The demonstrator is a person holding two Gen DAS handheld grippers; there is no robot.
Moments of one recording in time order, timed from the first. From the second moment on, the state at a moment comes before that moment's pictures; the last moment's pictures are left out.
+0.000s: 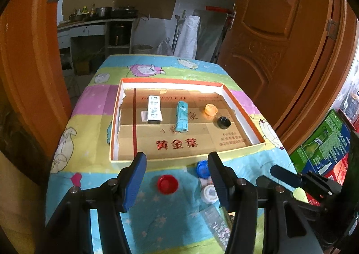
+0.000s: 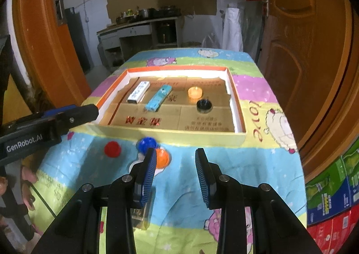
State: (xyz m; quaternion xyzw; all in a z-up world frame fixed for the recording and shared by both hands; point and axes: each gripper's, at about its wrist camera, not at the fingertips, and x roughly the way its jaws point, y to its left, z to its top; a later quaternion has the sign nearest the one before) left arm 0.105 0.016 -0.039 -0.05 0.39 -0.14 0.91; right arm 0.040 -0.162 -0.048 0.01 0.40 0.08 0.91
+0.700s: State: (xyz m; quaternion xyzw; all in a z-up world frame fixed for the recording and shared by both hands) left arm 0.065 0.018 -0.072 -0.05 0.41 -0.15 0.90; right arm 0.010 -0.132 -0.095 -0.01 0.45 0.12 0.89
